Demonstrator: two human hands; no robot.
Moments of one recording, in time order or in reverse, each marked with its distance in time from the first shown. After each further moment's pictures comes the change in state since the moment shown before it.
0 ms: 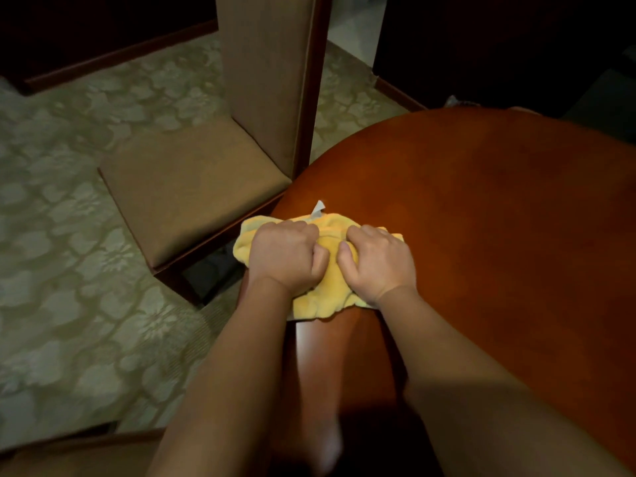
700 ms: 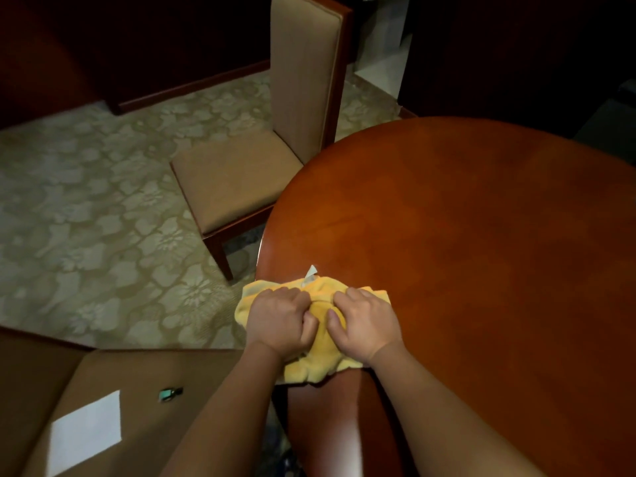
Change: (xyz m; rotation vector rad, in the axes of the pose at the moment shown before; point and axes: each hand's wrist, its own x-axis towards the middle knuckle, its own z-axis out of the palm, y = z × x) left_hand -0.206 0.106 -0.082 -0.024 -0.127 -0.127; right_hand -0.208 -0.040 -0.066 0.110 -0.124 -0.192
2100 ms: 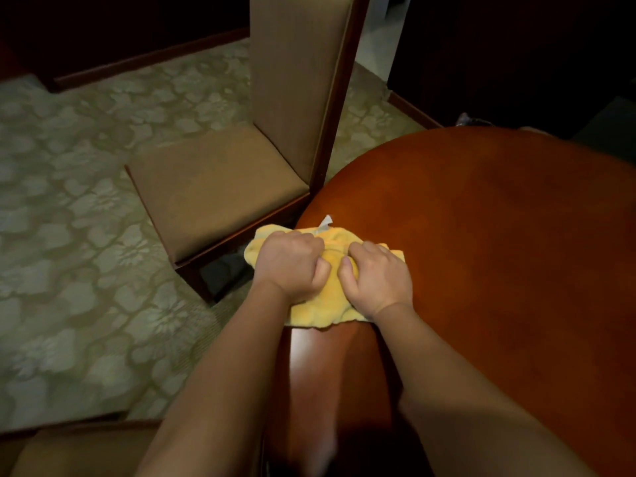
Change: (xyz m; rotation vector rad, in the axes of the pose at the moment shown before) left_hand 0.205 -0.110 0.031 -0.008 0.033 0.180; right_hand 0.197 0.044 0.040 -0.059 0.118 0.195
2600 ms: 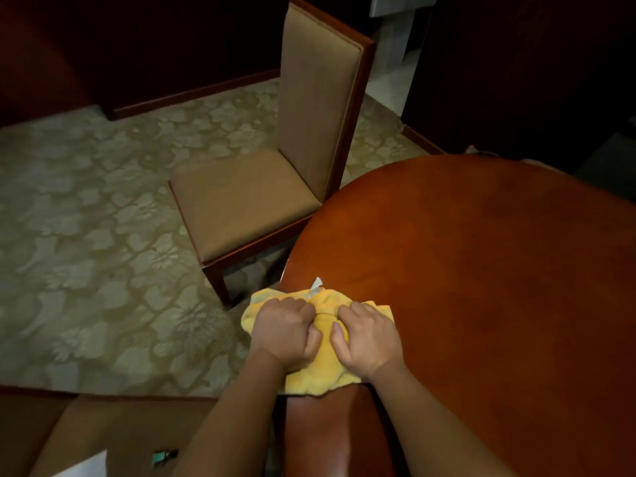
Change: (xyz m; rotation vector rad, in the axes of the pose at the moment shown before) left_hand -0.116 0.064 -0.027 -0.023 -0.077 -0.142; right_hand -0.108 -0.017 -0.031 0.065 -0.085 -0.175
